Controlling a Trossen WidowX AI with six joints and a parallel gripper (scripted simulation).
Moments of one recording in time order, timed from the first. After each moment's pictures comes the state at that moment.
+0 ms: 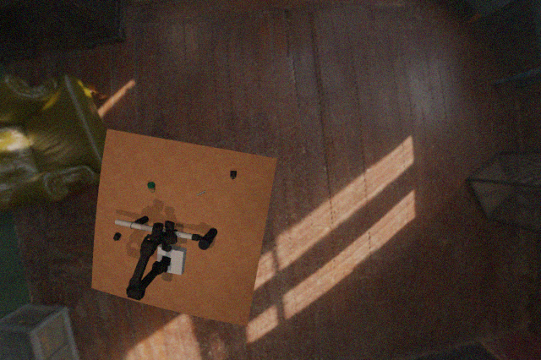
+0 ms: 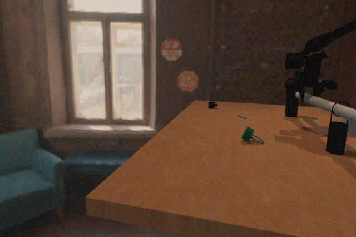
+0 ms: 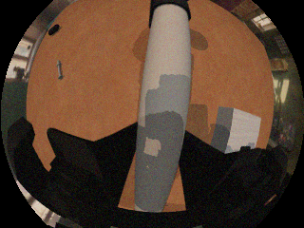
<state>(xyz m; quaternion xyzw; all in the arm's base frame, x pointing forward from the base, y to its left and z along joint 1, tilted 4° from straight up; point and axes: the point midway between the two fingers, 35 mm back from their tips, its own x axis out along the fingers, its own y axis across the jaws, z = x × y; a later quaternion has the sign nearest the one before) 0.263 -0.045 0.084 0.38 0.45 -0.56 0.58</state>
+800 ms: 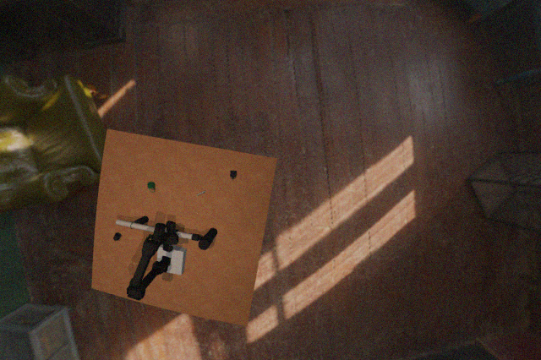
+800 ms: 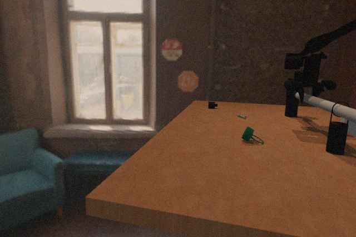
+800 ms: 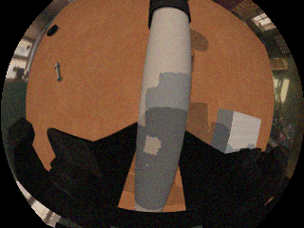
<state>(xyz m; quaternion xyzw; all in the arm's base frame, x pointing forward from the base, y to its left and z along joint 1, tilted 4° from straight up) 0.264 -0.052 0.082 0.38 0.45 -0.56 0.58</state>
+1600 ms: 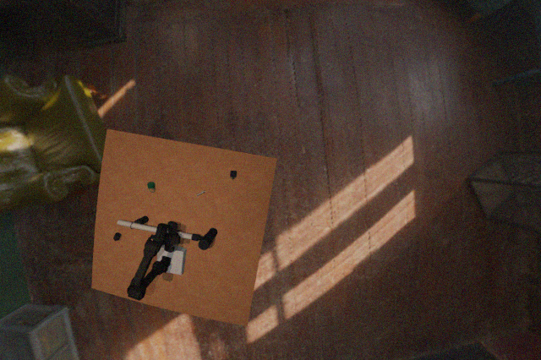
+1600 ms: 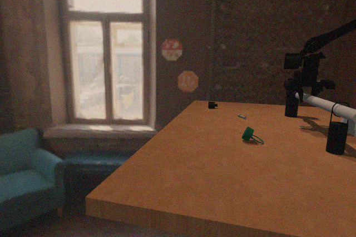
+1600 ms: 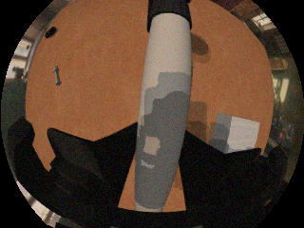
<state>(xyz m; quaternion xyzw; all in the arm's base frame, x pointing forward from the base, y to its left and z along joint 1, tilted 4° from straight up) 0.265 -0.063 0.084 0.38 0.46 -0.56 0.57</state>
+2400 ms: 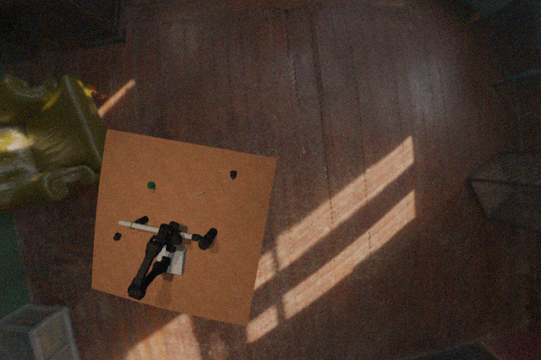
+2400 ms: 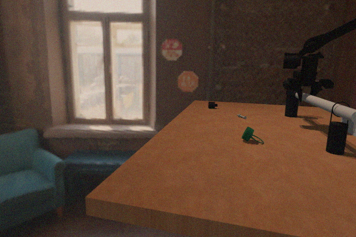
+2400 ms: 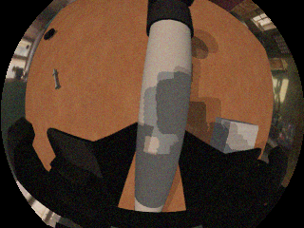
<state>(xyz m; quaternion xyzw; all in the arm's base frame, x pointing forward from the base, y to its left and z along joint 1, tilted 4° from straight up) 0.266 -0.074 0.086 0.38 0.46 -0.56 0.57</state>
